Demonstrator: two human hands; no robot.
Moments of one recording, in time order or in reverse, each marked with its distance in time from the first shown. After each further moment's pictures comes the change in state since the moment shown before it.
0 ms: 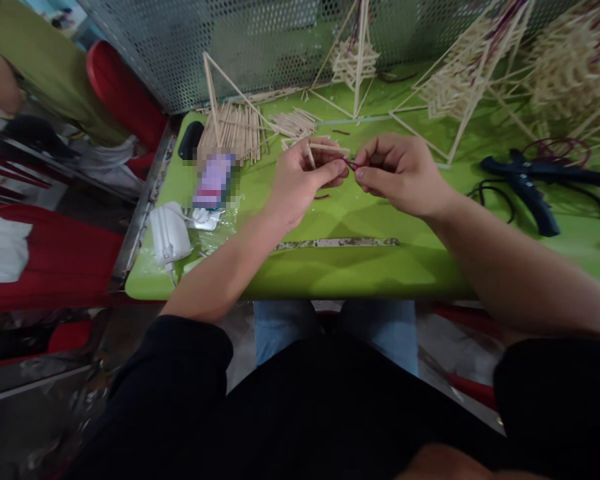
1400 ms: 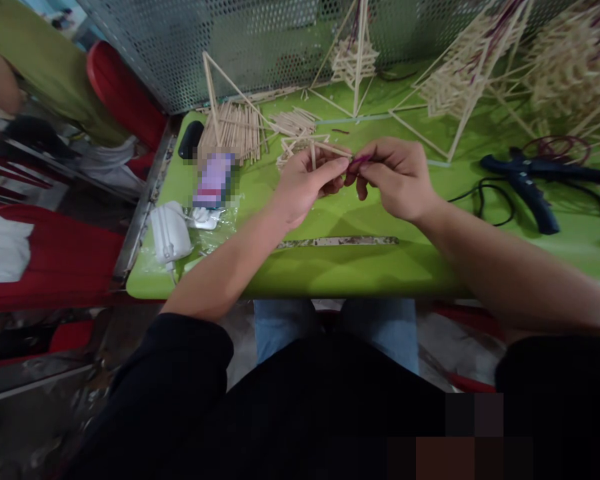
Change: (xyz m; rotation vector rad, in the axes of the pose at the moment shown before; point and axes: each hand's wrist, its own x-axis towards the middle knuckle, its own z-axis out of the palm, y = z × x) left_hand 0.010 -0.014 -0.002 0.063 -0.164 0.036; right_hand 0.007 0.032 0.012 0.117 0.107 -0.220
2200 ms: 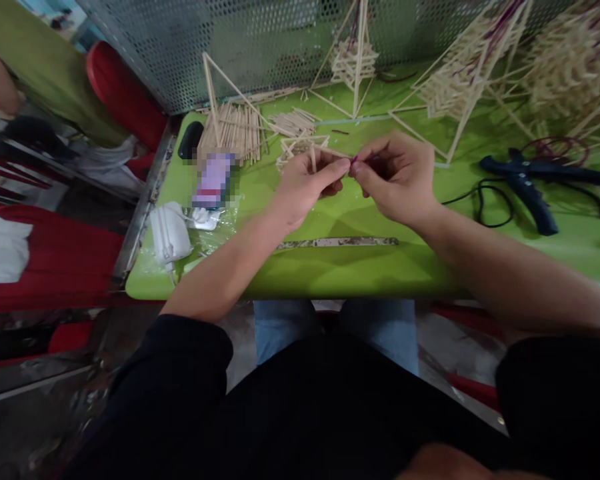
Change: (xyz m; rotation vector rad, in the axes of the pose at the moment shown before) left_hand -0.002 0.001 0.001 -0.018 -0.016 -0.001; right_hand -0.010 -0.004 0.007 -0.241 0.183 -0.071
